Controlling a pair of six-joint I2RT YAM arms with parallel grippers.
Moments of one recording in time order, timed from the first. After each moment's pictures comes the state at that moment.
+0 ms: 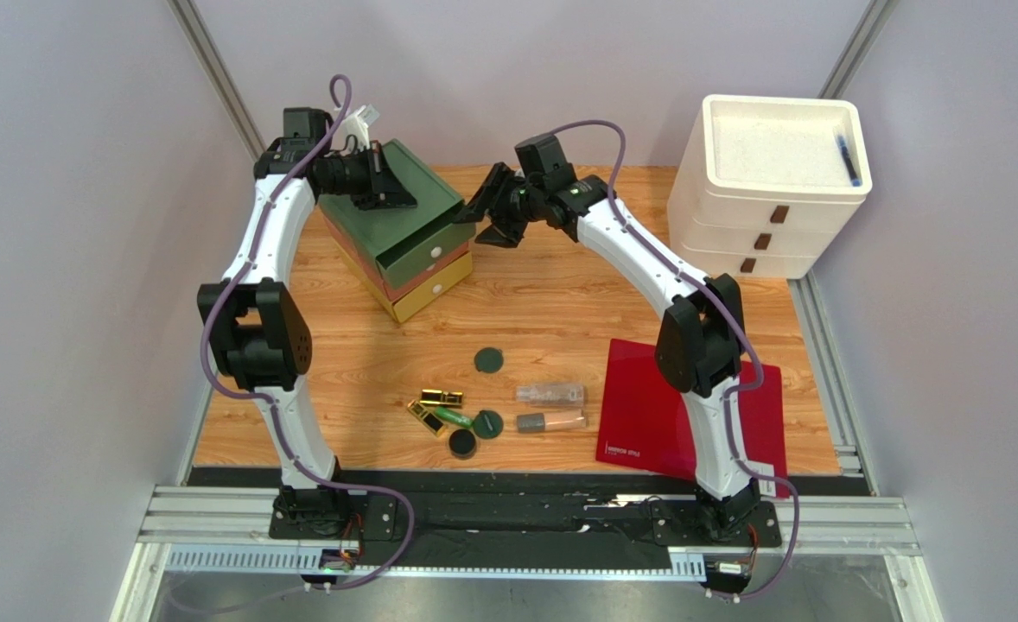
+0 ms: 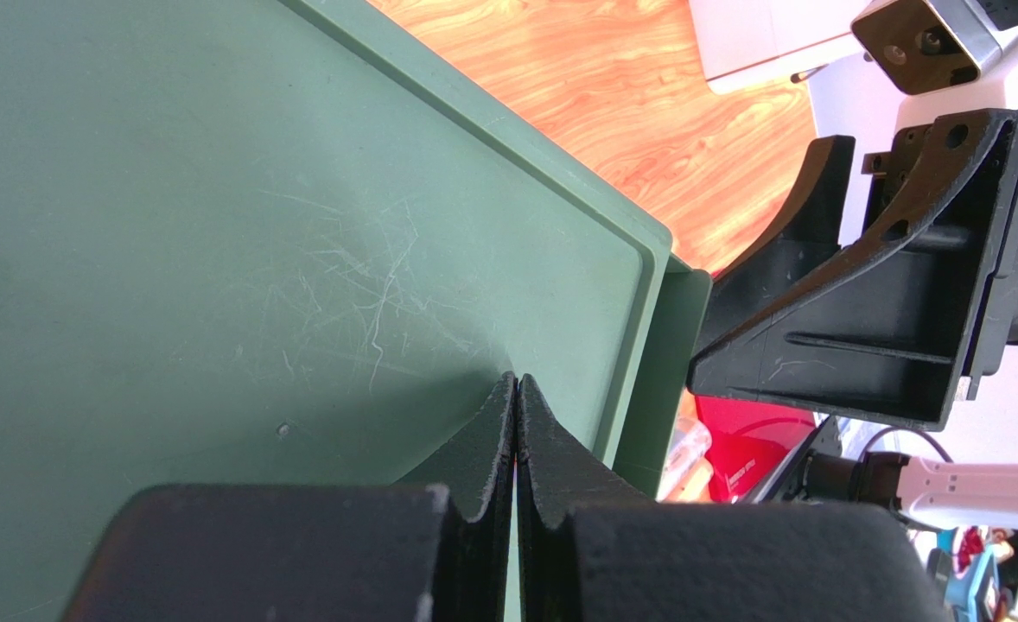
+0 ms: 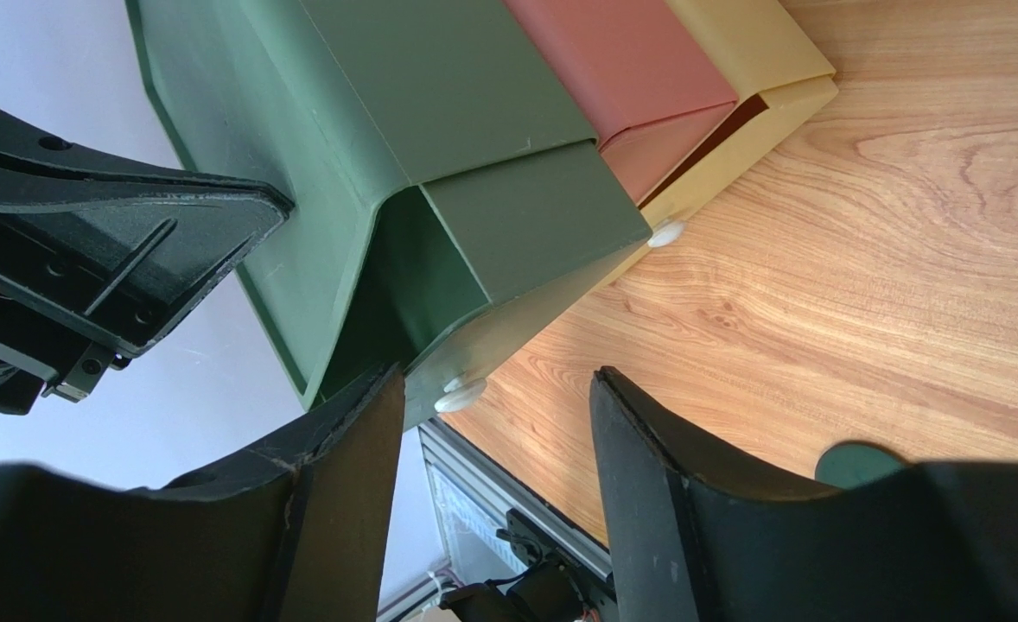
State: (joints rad) left arm 0.03 1.97 1.91 -0.77 0.81 -0.13; right arm 0.58 2.14 2.06 -0.57 -0.34 1.07
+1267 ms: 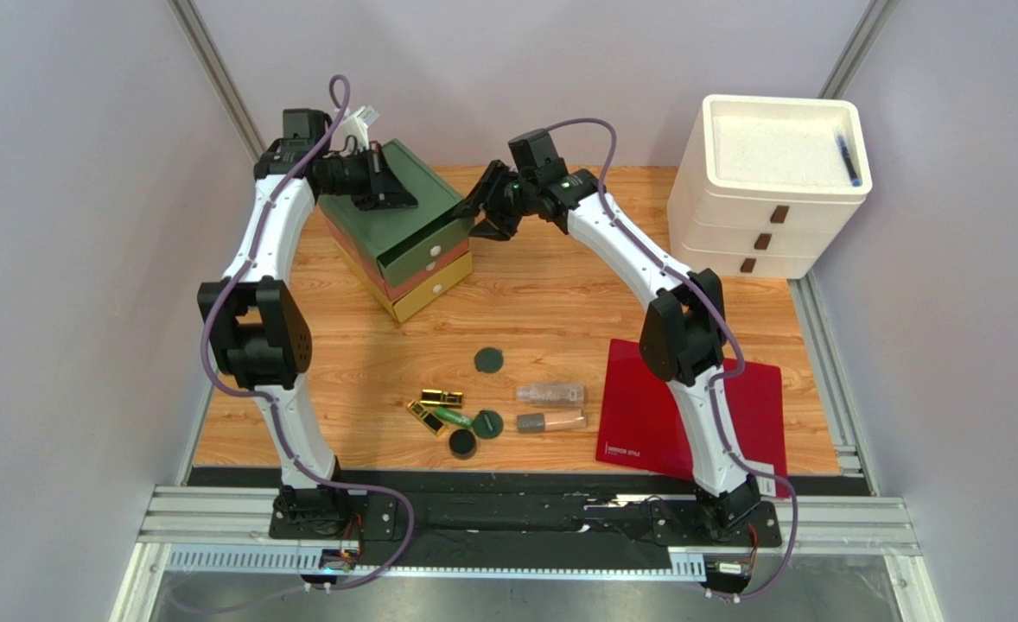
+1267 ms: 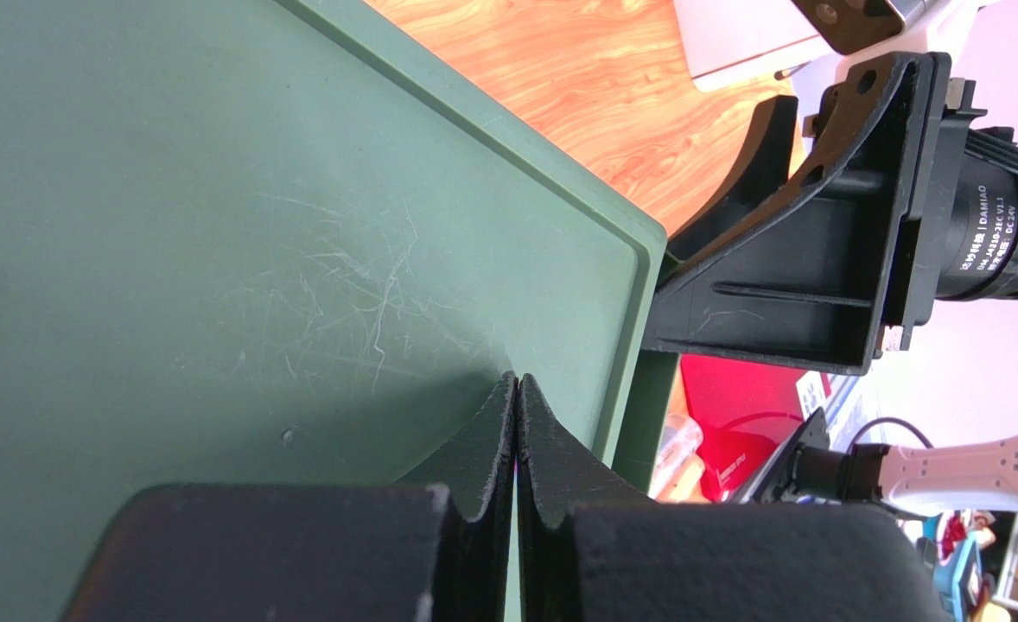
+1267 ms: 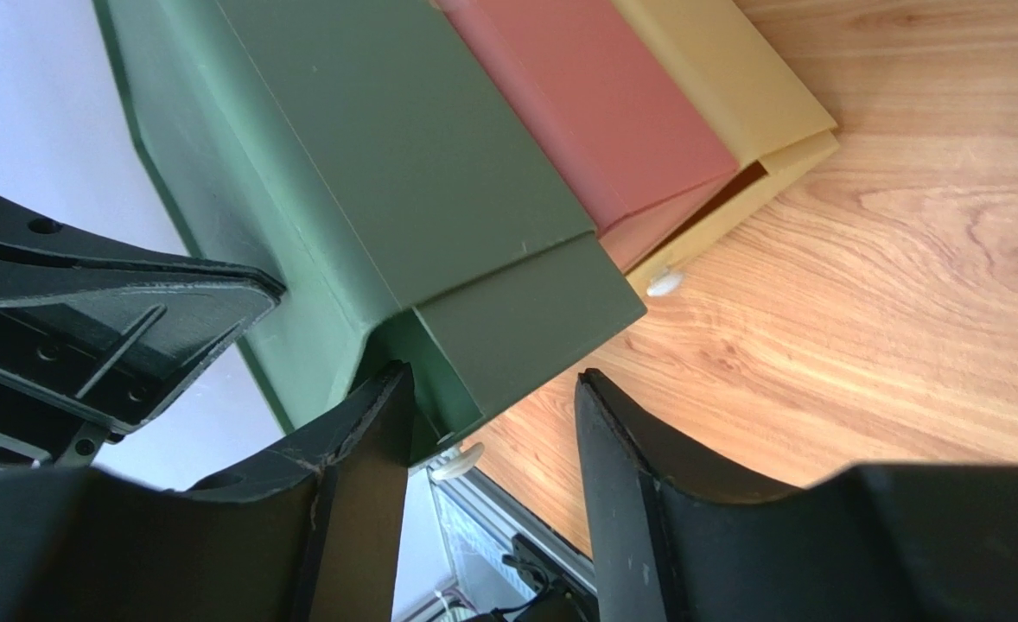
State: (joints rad) left arm 0.03 1.98 1.91 -0.76 0.84 -0.13; right arm 0.57 2.27 2.23 -0.61 -0.34 1.08
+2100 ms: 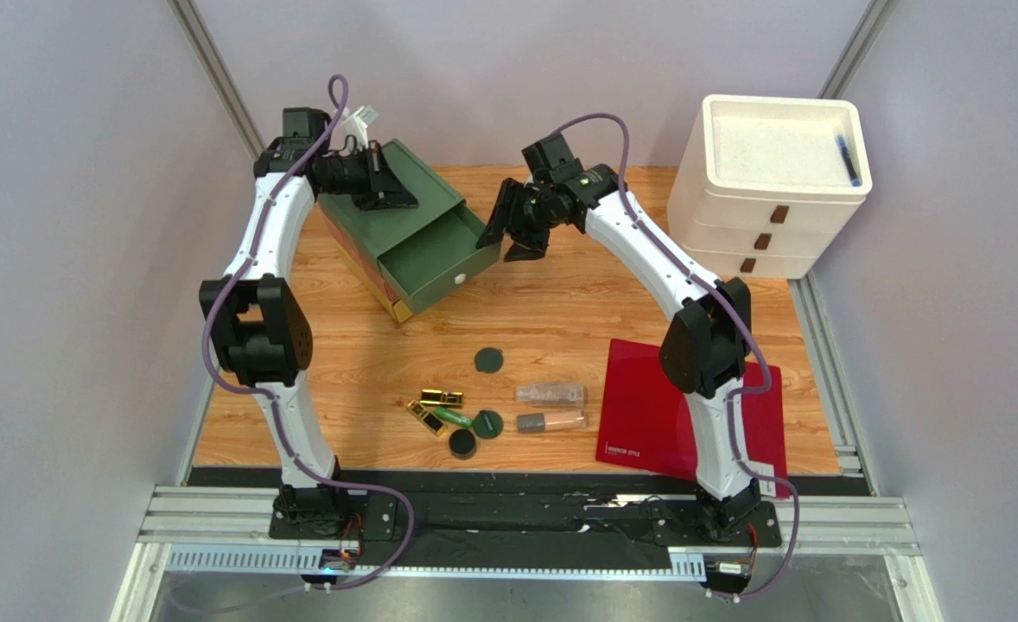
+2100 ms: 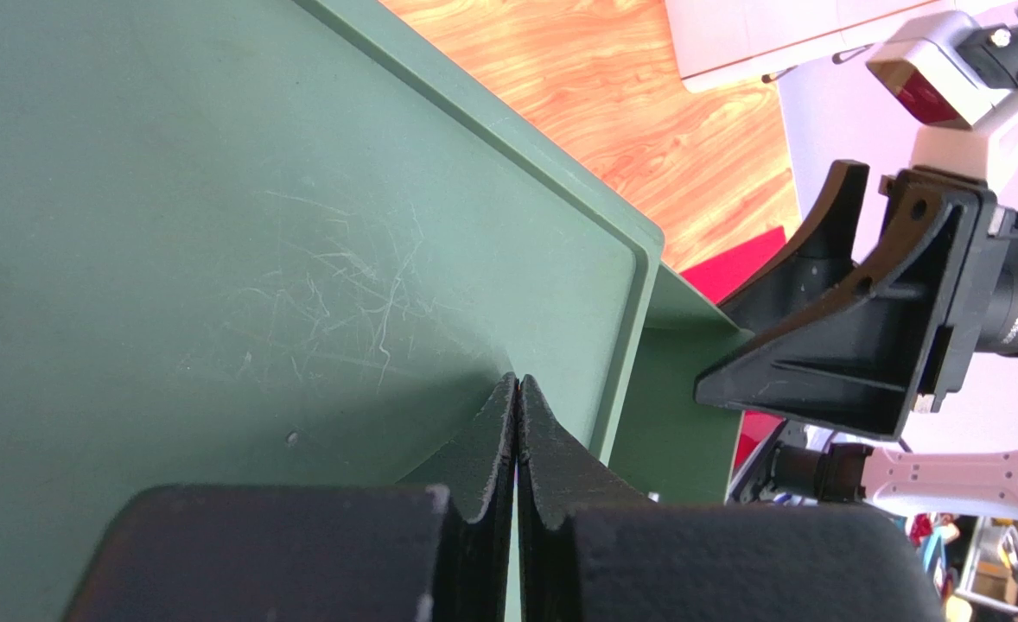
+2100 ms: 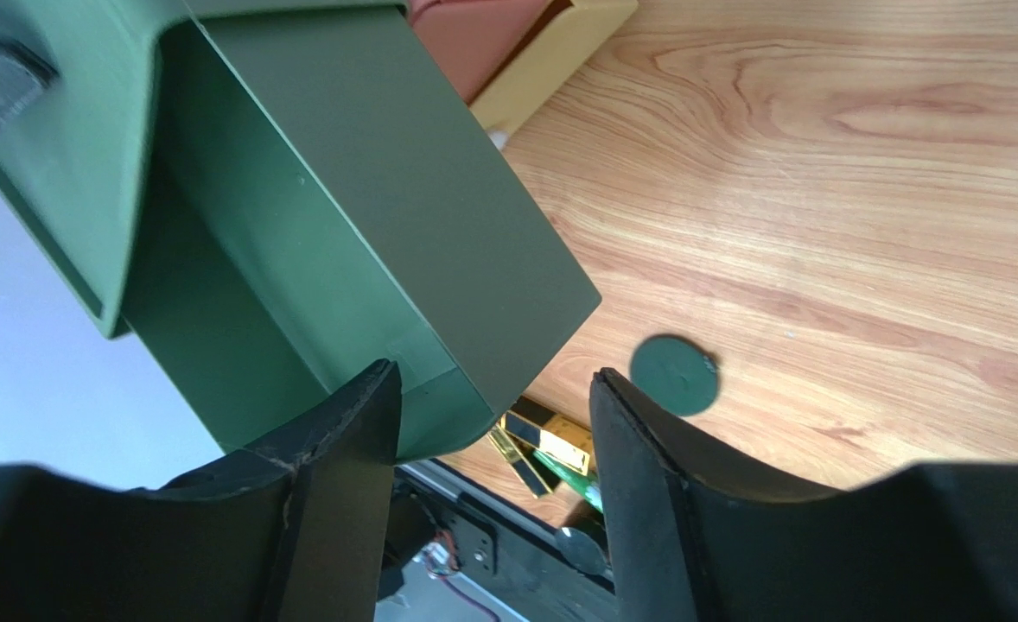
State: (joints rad) left arm 0.04 2.00 1.93 -0.78 0.85 -0.15; right arm 0.57 2.14 2.15 -0.89 -0.30 0.82
